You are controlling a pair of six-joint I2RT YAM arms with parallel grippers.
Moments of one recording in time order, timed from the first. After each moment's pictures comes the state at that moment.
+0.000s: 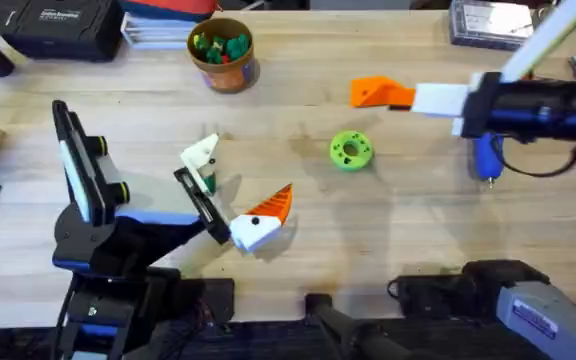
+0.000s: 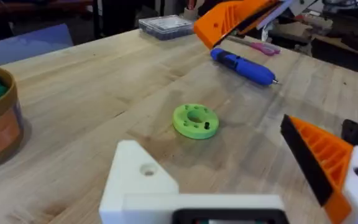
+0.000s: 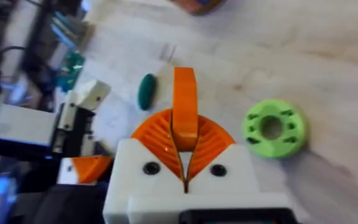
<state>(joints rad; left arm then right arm) -0.09 0.01 0.01 -0.08 0.87 -0.09 0.00 0.96 0.81 -0.62 -0.85 0.14</state>
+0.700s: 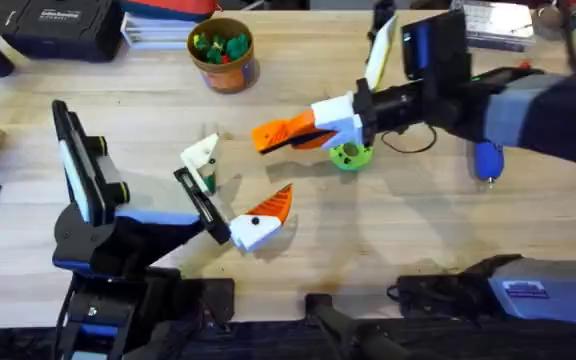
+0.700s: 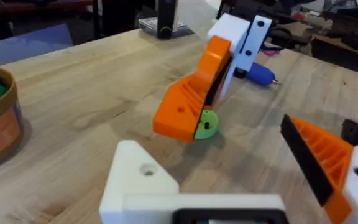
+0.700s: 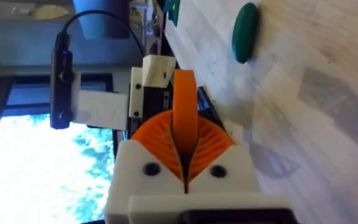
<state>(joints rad) -0.09 0.01 0.01 -0.08 0.87 -0.09 0.35 1.50 0.81 -0.12 -1.20 0.66</state>
